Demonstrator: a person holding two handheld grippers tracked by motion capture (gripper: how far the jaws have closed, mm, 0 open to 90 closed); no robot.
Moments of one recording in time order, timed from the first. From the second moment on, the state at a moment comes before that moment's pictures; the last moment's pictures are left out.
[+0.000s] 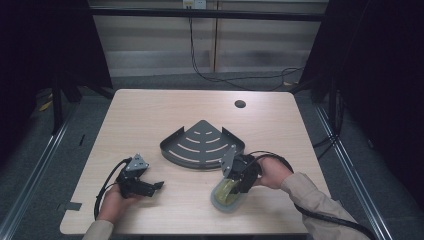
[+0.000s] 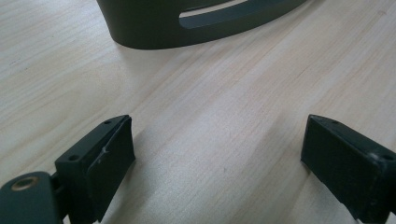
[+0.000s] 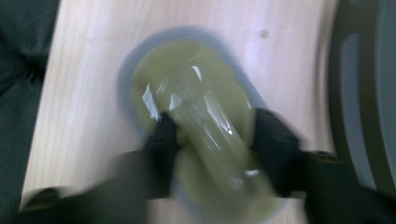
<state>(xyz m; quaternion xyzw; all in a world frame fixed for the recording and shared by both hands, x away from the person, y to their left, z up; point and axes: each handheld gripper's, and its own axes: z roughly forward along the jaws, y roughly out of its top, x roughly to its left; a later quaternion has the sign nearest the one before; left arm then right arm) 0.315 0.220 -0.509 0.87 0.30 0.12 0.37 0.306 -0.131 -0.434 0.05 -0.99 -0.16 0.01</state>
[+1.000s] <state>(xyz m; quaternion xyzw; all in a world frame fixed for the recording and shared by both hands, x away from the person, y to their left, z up) 0.315 0.220 -0.509 0.87 0.30 0.12 0.37 0.321 -0.150 -0.388 -0.02 -0.99 -0.13 0.00</state>
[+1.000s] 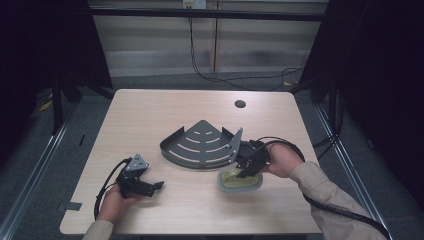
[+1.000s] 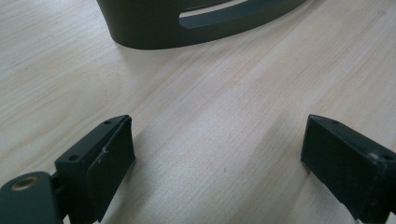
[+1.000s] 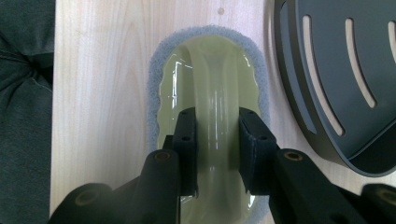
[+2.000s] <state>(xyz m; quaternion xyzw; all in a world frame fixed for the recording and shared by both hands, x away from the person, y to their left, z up) 0.315 0.220 -0.509 0.87 0.31 0.12 0.37 0.353 -0.167 -0.356 -0.08 -0.99 -0.14 -0.03</state>
